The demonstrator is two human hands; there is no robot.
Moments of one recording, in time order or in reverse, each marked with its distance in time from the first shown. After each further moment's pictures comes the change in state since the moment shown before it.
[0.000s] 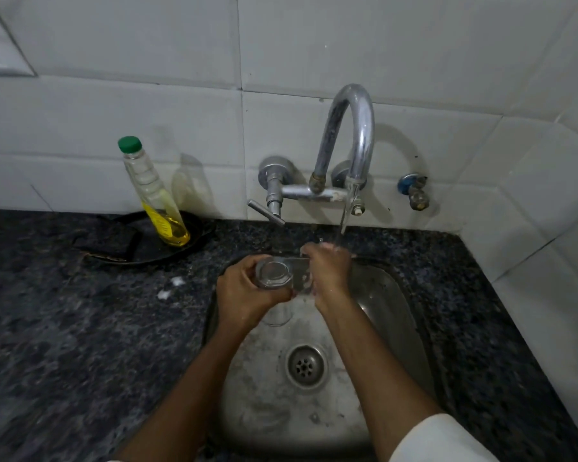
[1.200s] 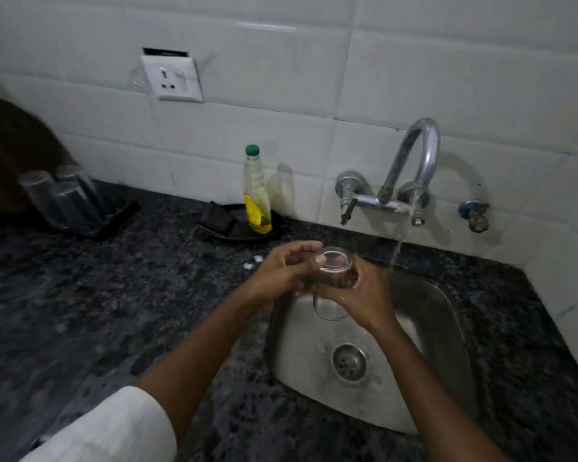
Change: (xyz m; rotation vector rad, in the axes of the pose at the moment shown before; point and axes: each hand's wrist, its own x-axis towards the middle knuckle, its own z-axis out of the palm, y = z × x) left_hand -0.066 0.065 -0.089 -0.253 -0.275 -0.115; right_hand -0.101 0.010 -0.033 -0.394 -0.479 -0.603
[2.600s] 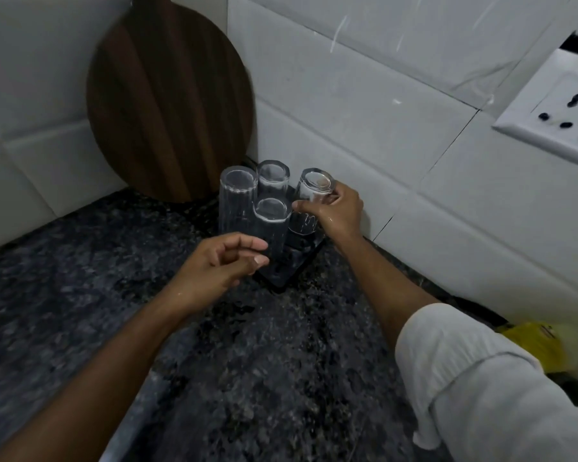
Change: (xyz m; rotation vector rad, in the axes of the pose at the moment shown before) left_hand -0.029 -0.073 -0.537 0.001 0.520 -0.167; right_hand 0.313 -0.168 0.557 0.038 -0.197 -0.097
